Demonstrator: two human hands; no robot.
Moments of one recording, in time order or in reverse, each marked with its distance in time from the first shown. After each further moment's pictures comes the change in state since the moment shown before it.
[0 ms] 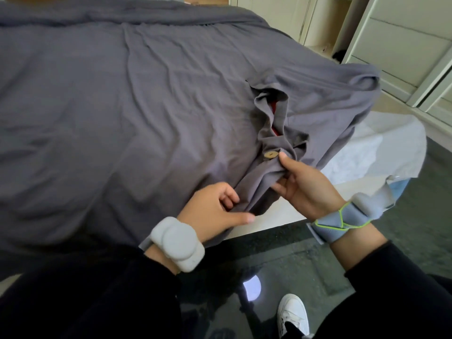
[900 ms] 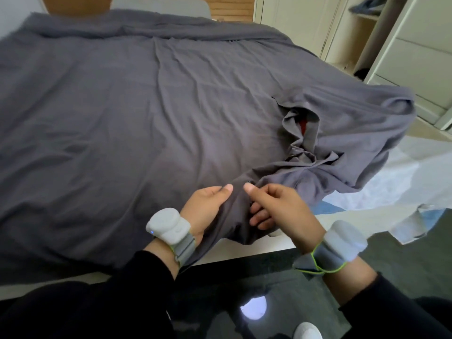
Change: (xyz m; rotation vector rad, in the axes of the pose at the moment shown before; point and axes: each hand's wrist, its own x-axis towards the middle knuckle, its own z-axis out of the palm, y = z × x) left_hand 0.017 -0.020 -0.040 -0.790 0.149 -0.343; right_hand 0.003 0.035 0.069 -0.636 -0.035 -0.082
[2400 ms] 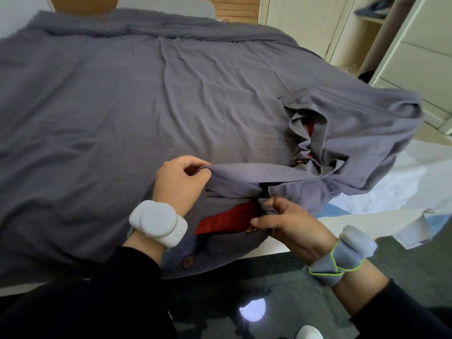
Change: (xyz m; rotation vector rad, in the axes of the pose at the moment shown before) left_hand 0.007 0.030 -0.045 0.545 0.446 0.536; right_hand -0.003 0.015 0.003 0.398 -0.194 0.174
